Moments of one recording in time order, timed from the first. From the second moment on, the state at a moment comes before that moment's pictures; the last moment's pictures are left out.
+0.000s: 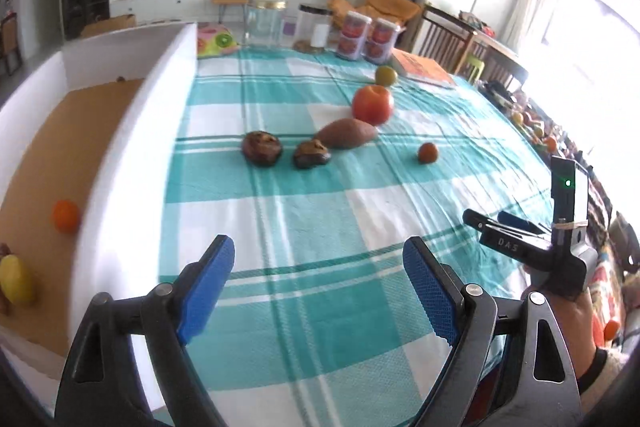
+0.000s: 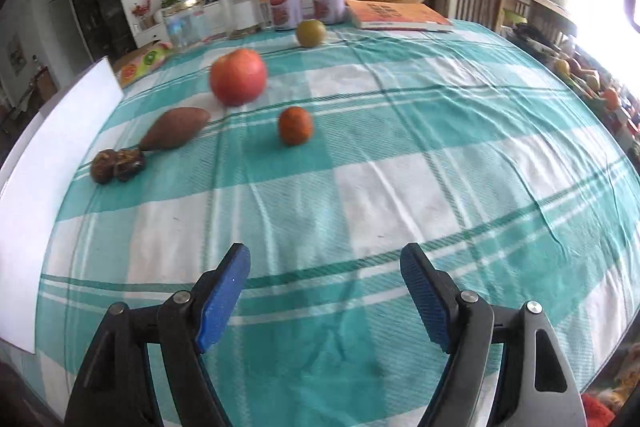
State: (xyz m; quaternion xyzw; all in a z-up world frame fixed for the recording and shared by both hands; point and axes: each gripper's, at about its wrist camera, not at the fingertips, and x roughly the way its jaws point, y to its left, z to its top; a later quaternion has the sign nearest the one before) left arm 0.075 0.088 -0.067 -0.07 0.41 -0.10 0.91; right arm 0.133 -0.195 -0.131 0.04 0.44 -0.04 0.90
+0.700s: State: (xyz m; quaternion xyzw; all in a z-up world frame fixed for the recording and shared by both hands) left arm 0.170 0.017 -0.141 0.01 0.44 -0.01 0.90; right arm 0.250 -0.280 -0.150 0.08 0.45 -0.18 0.87
